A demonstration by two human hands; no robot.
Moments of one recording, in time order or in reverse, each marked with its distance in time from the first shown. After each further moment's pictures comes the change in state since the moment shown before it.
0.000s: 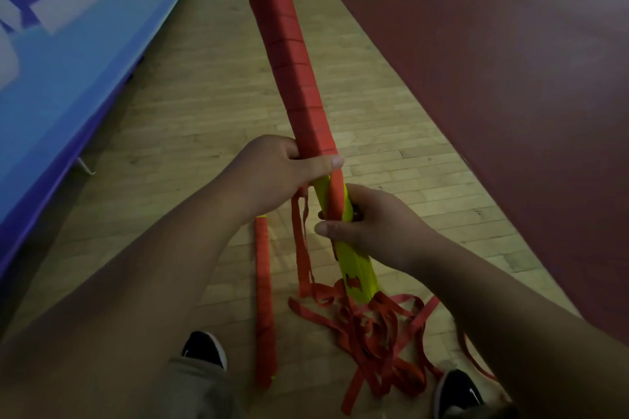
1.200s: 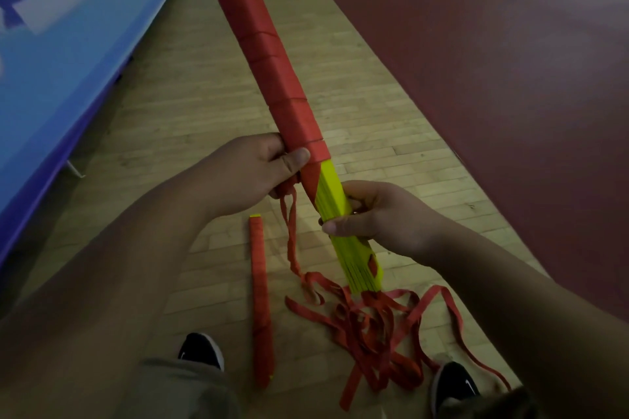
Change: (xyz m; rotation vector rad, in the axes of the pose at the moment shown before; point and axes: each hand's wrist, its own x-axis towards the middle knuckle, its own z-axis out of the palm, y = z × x) left_hand 0.002 -0.017 -0.019 0.043 -0.106 0.099; right_hand -0.004 0.002 -0.020 0.254 -0.150 0.026
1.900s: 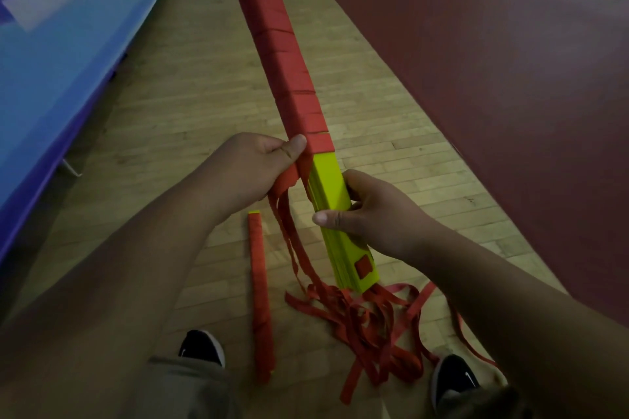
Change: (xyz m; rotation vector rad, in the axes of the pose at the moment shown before) left_hand 0.005 0.001 0.012 -0.013 0.109 -0.105; right_hand 0.007 0.015 0.013 -0.177 0.193 -0.045
